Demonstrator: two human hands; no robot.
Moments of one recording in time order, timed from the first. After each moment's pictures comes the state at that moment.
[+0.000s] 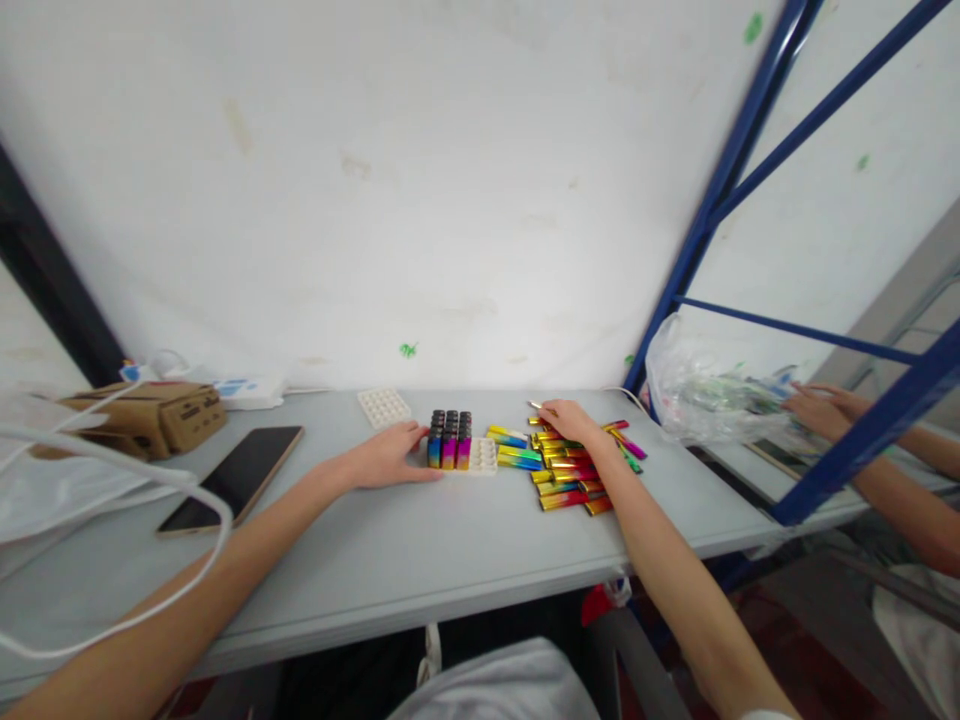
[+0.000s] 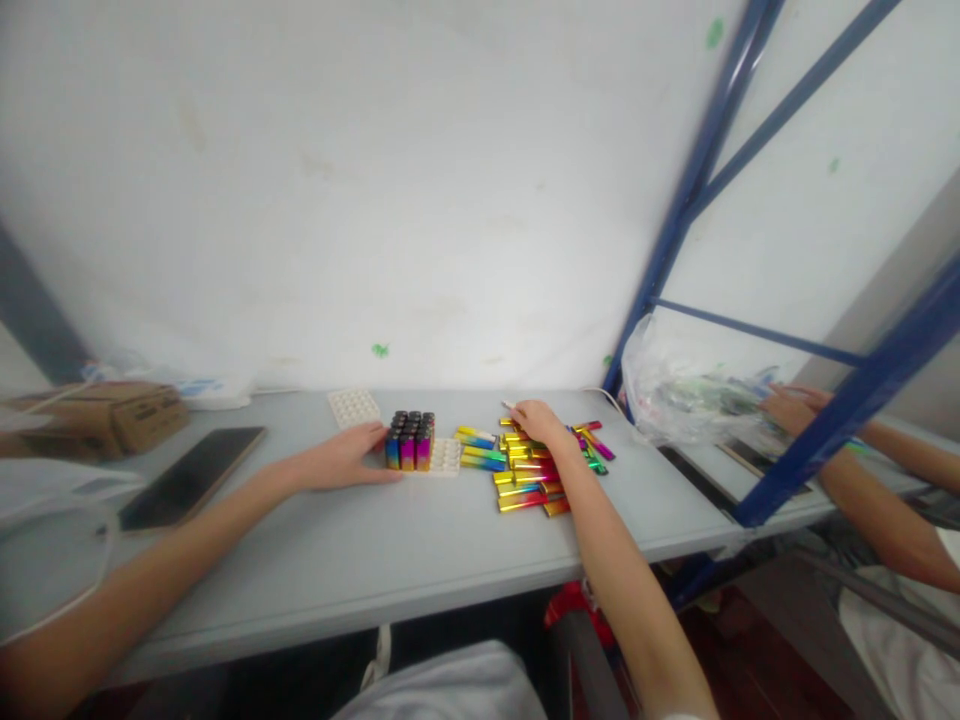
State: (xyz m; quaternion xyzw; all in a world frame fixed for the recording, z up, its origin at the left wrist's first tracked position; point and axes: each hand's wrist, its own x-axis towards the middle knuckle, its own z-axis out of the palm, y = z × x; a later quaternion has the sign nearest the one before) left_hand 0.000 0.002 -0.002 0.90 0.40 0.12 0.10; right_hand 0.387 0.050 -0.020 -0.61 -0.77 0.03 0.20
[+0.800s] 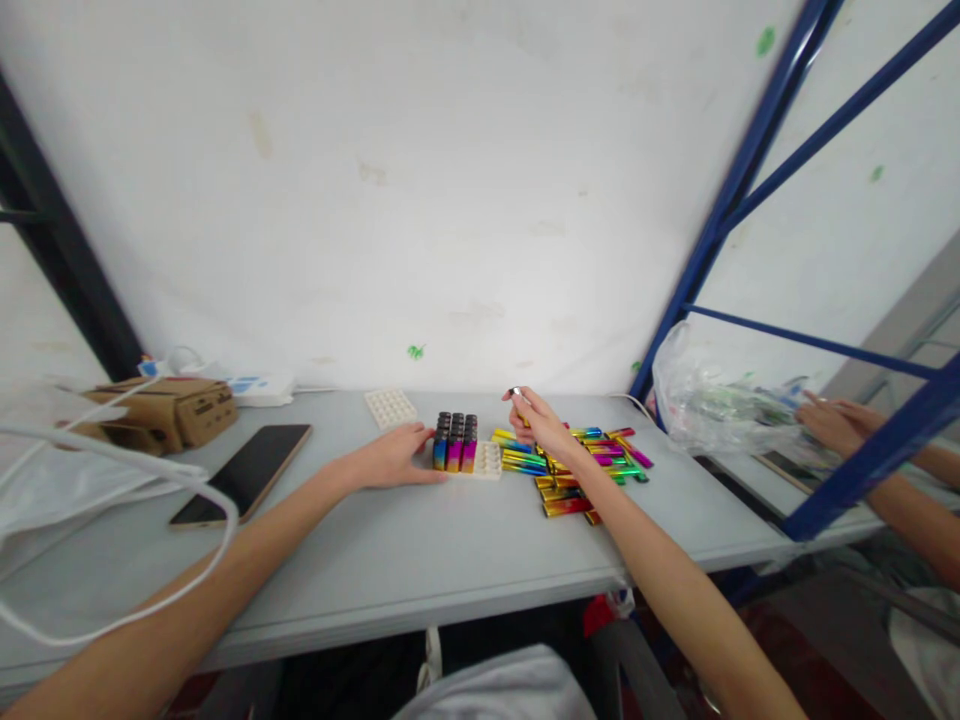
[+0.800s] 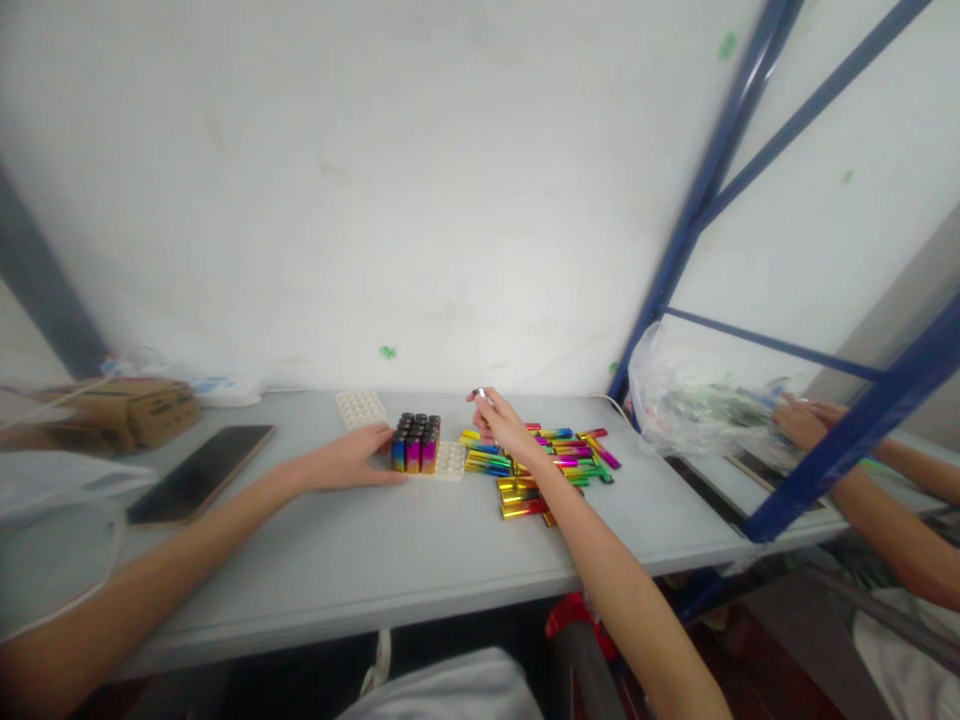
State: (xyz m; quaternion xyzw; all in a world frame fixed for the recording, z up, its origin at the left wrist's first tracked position) left_hand 0.002 0.001 -0.003 0.90 0.41 0.12 0.09; right_hand 0.296 0.007 0.003 -0.39 -0.67 0.45 0.44
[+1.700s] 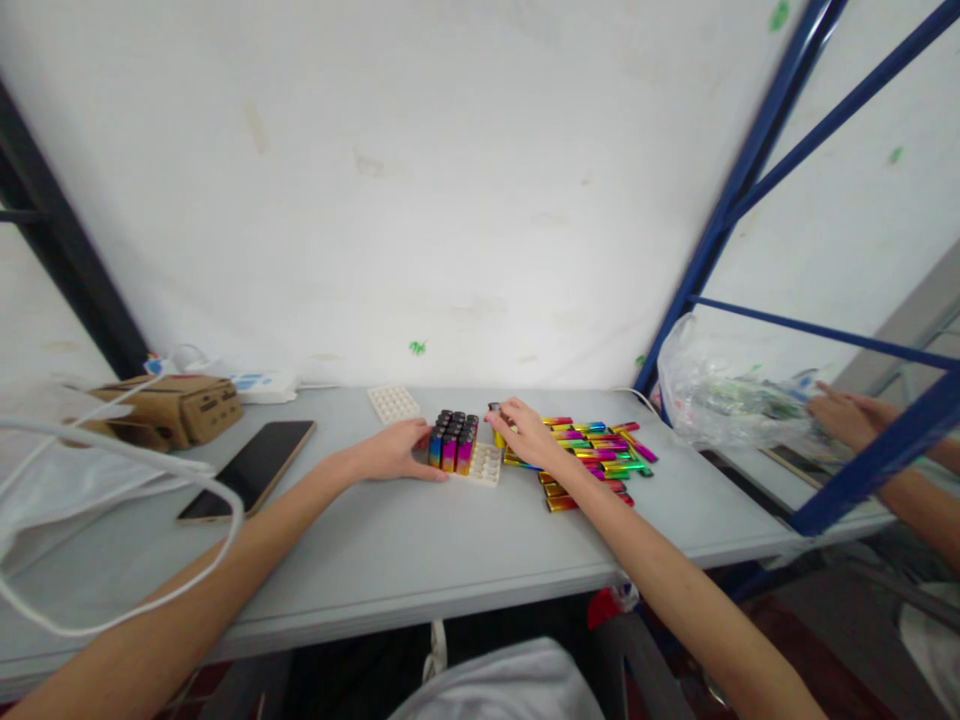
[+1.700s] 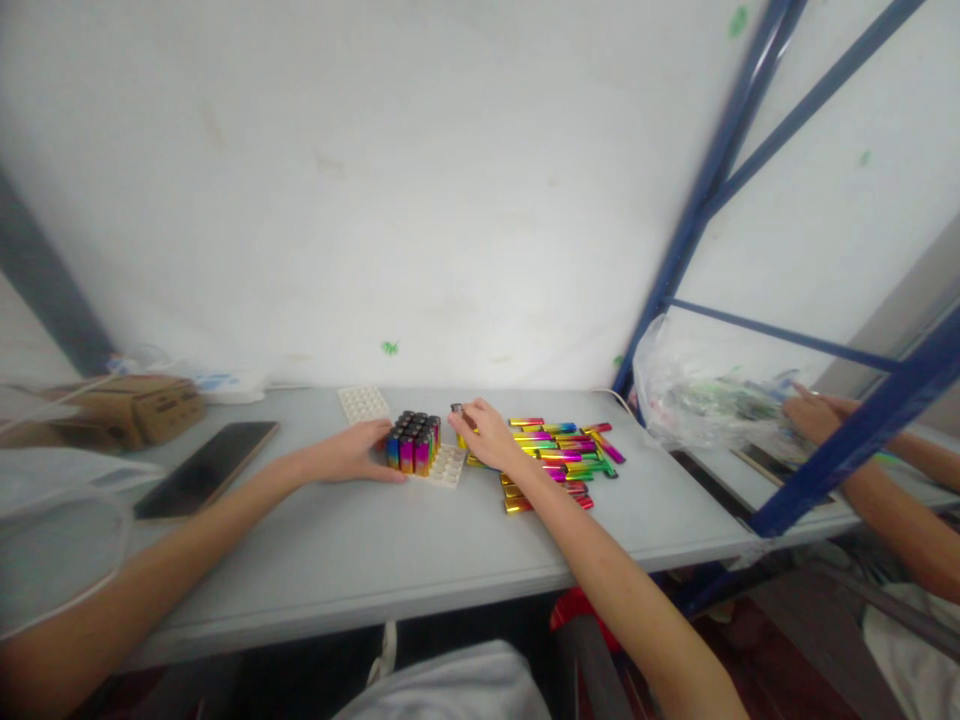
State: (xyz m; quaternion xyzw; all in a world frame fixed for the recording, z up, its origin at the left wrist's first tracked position) left_hand -0.001 0.000 0.004 0.89 0.41 0.13 0.12; right_hand 0.274 -0.003 -0.007 -0.43 -0.82 0.11 0.37
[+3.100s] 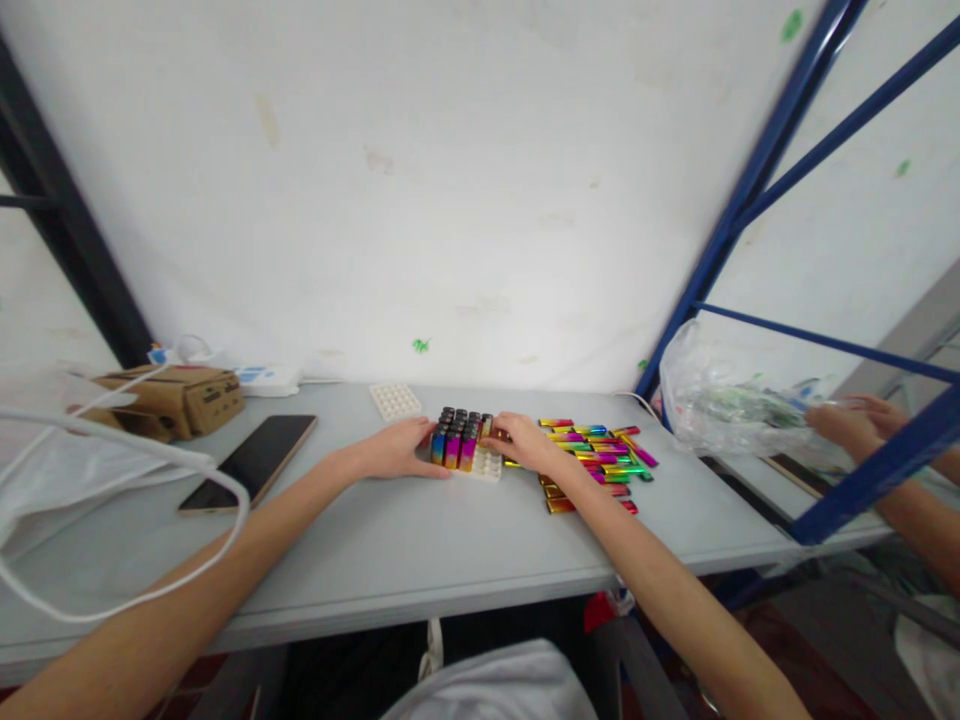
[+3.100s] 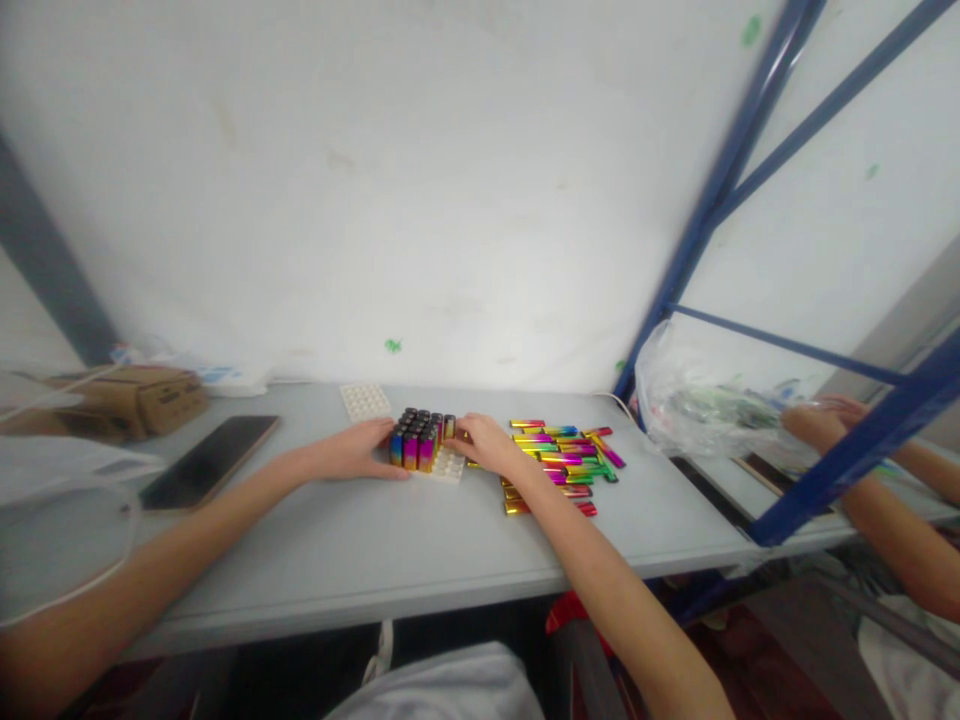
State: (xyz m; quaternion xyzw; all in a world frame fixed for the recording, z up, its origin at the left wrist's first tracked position) left_hand 0.002 -0.002 0.004 0.90 0.40 0.13 0.12; right_hand 0.274 0.003 -0.010 -0.40 -0.89 0.04 0.21
